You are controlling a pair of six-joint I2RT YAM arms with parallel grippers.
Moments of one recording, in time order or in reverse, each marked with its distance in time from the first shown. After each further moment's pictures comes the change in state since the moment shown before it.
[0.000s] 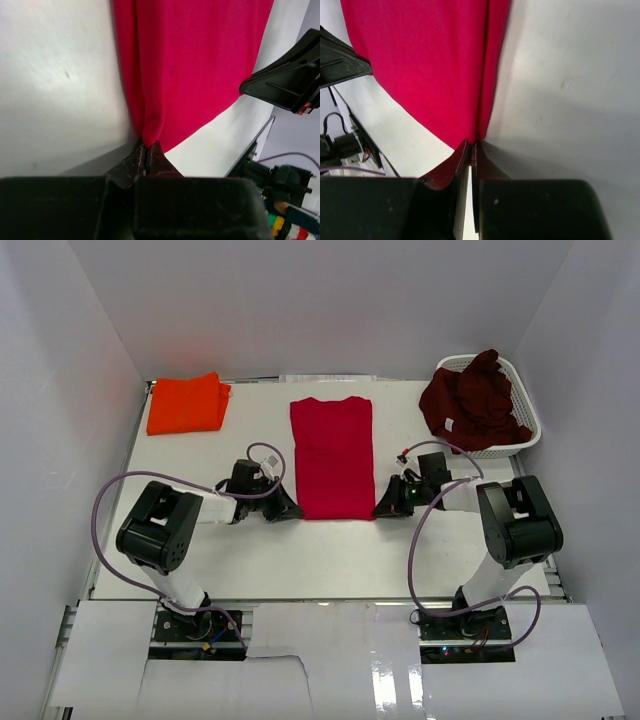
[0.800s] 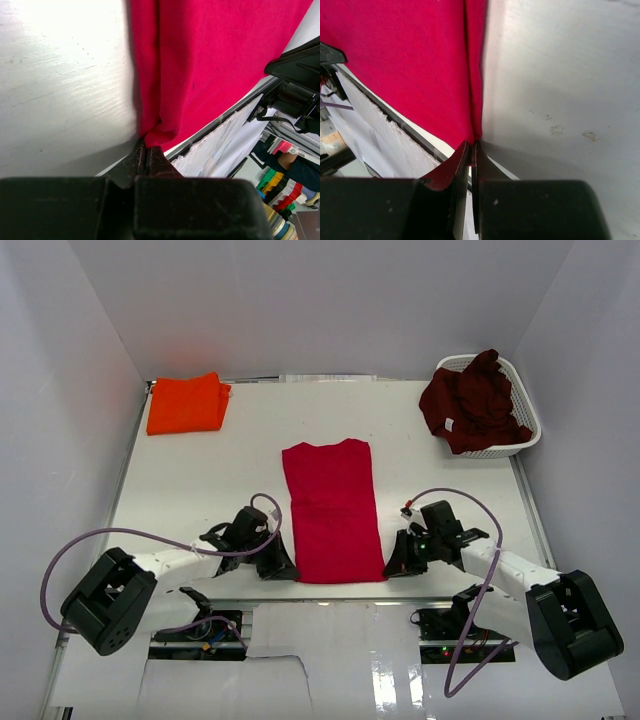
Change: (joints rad) left arm -0.288 -0.512 -0.350 -0.301 -0.087 -0.171; right arm 0.174 -0.639 -0.425 -0.316 0.105 0.059
